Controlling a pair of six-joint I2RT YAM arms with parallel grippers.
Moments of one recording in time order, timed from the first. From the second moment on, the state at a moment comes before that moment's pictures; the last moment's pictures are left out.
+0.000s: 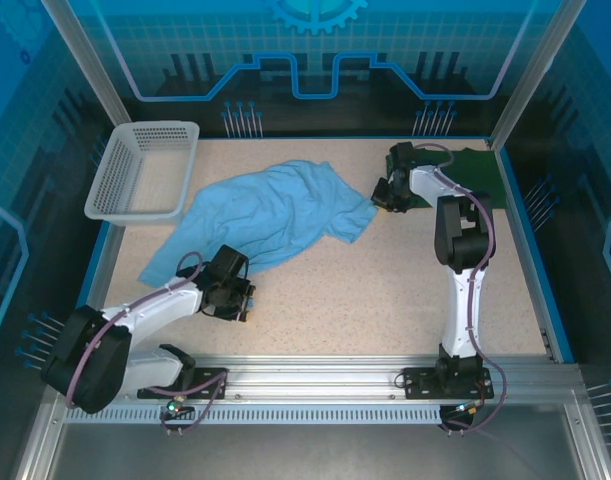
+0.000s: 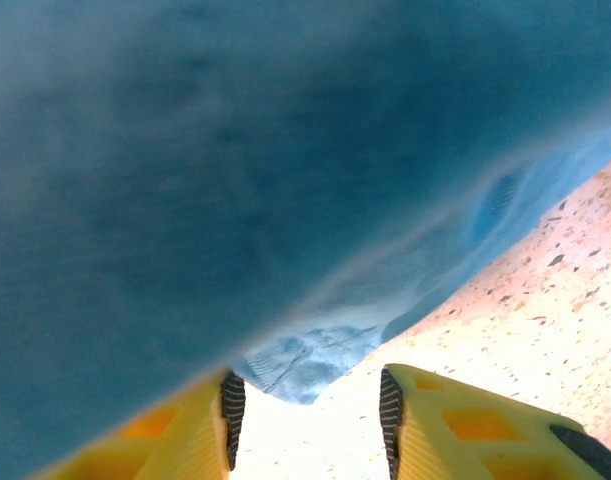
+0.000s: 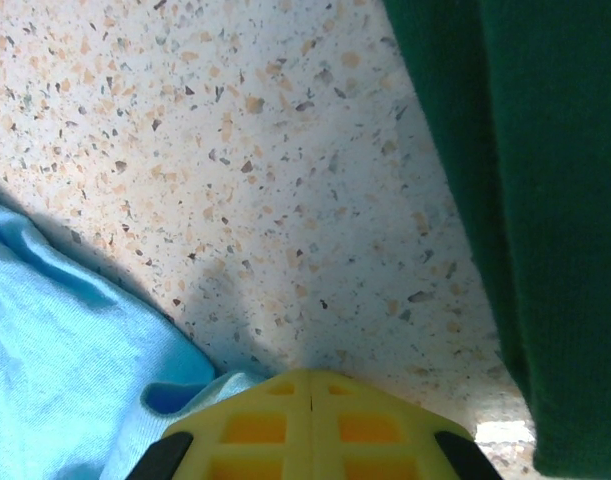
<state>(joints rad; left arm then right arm) -0.45 1.24 0.53 -0.52 0.15 -1.82 0.13 2.26 1.73 -0.69 -0.20 0.55</state>
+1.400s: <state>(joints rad) -0.38 1.04 1.05 -0.94 -0.02 -1.11 0.01 1.73 1.49 -0.70 -0.33 0.58</state>
